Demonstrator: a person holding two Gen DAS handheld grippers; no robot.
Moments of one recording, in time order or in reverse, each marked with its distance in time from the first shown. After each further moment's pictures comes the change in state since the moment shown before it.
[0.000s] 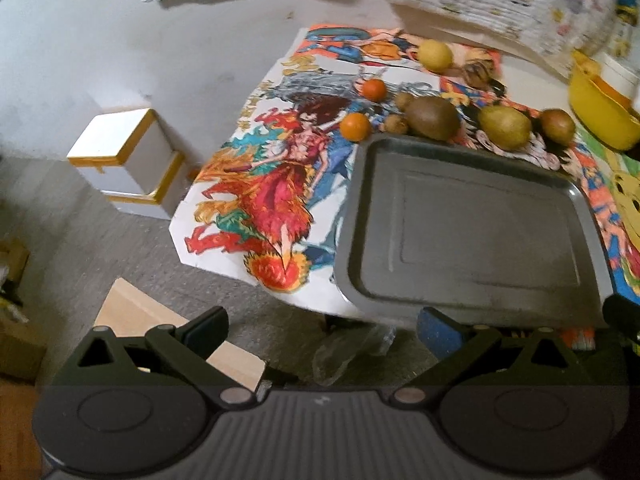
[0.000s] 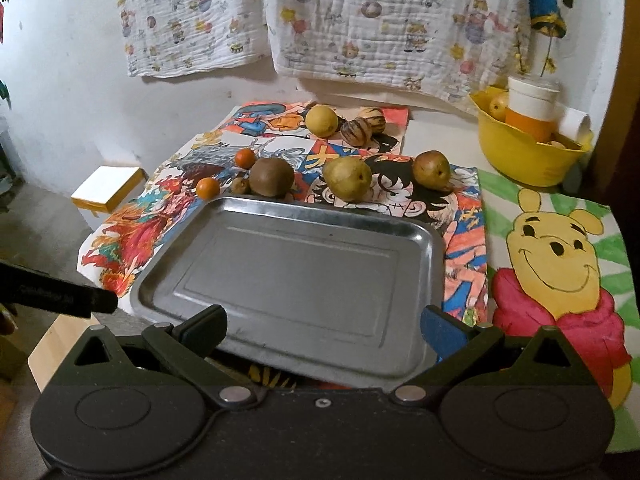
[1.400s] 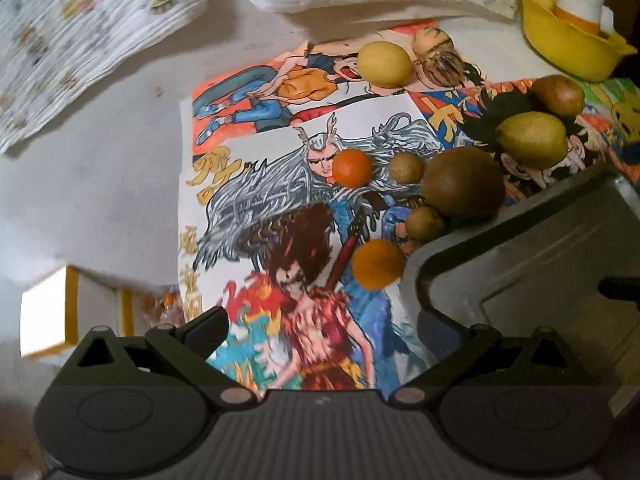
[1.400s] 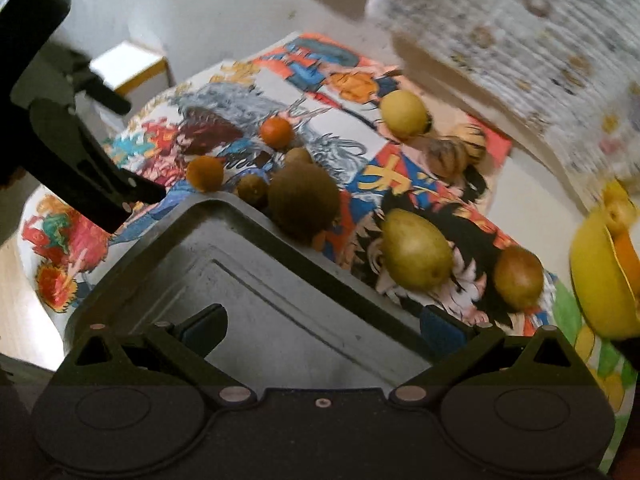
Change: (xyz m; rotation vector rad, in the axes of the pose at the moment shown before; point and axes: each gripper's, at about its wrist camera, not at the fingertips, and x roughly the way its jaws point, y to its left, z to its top) left arm 0.126 0.006 0.156 0.538 -0.024 -0.132; right arm 0.151 0.063 0.121 -0.394 0.263 -0.028
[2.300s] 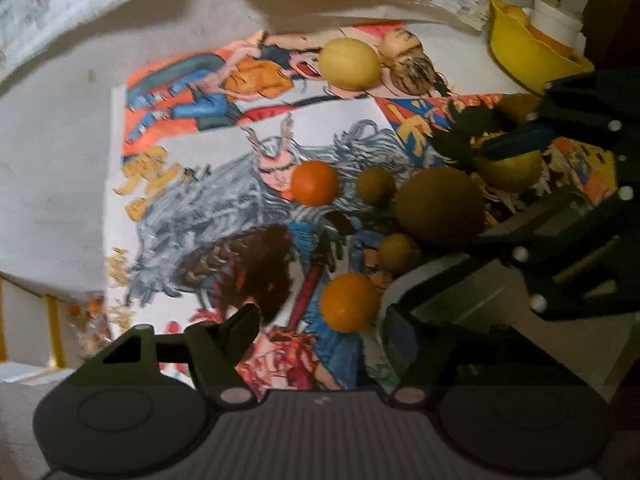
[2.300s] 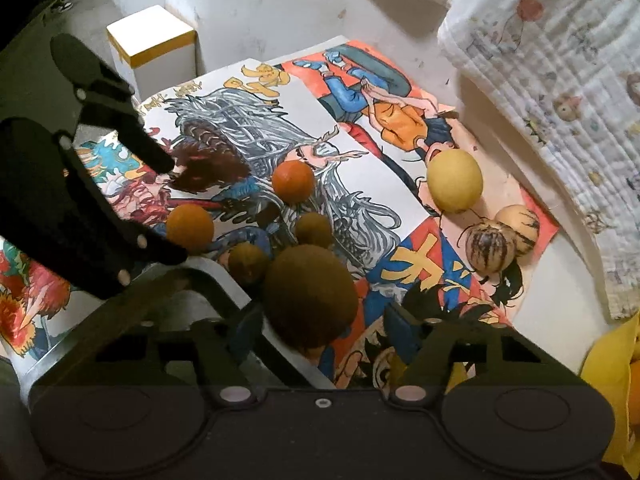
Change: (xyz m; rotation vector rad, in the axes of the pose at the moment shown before) left arm 0.037 0.025 0.021 -0.029 0.021 -0.283; right arm 0.059 0.007 0.071 -0.182 0.014 0.009
